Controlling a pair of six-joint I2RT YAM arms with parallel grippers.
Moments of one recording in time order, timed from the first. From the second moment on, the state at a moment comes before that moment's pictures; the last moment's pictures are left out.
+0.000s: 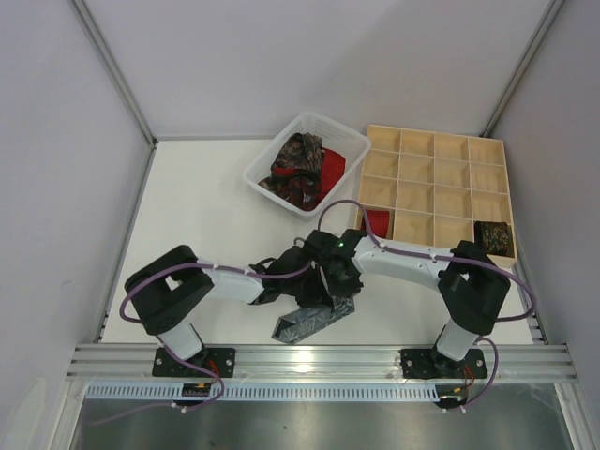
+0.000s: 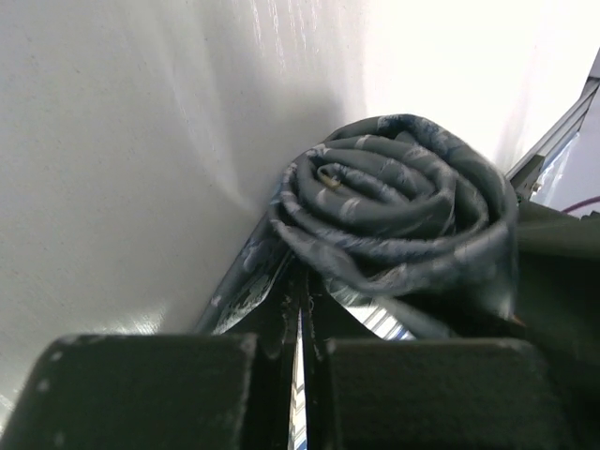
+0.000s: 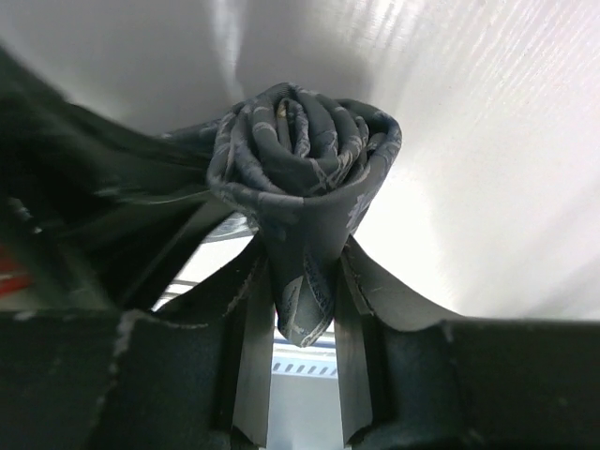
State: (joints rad) left arm -0.94 1.66 0.62 0.25 0.29 -1.04; right arm 1.01 1.71 1.19 -0.93 0.15 0.68
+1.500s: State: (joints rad) left arm -0.99 1.70 0.66 0.26 0.30 -1.02; right arm 0.93 1.57 1.07 -0.94 0.01 0.68
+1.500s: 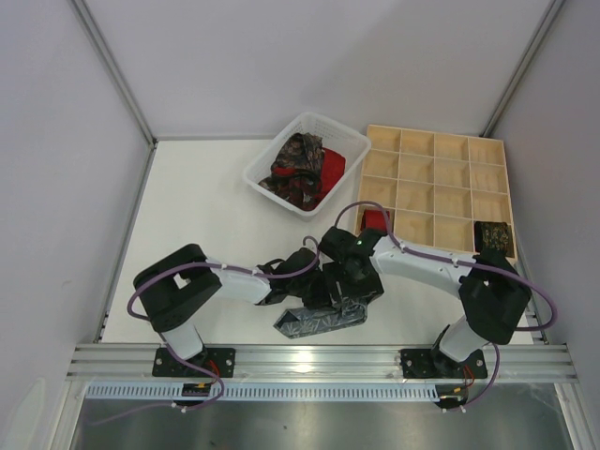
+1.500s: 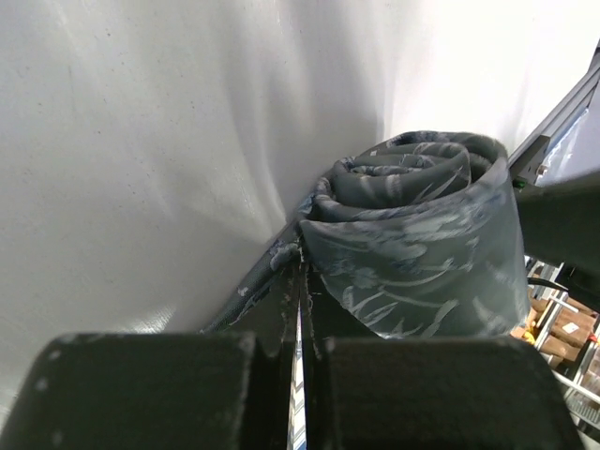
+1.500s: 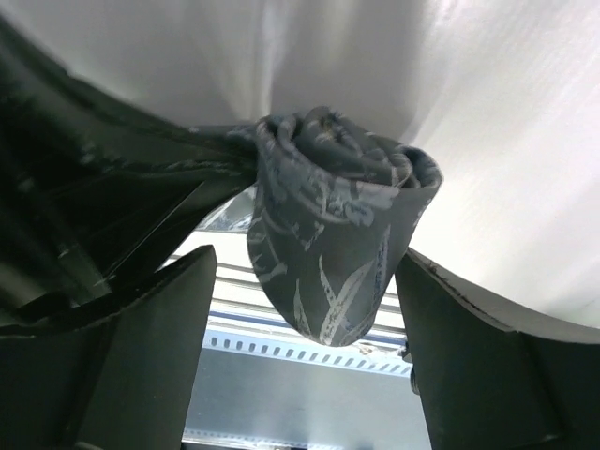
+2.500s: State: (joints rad) left arm -1.05 1.55 0.58 0.09 0.24 -1.03; right arm 0.56 1.40 1.01 -0.77 -0.16 0.62
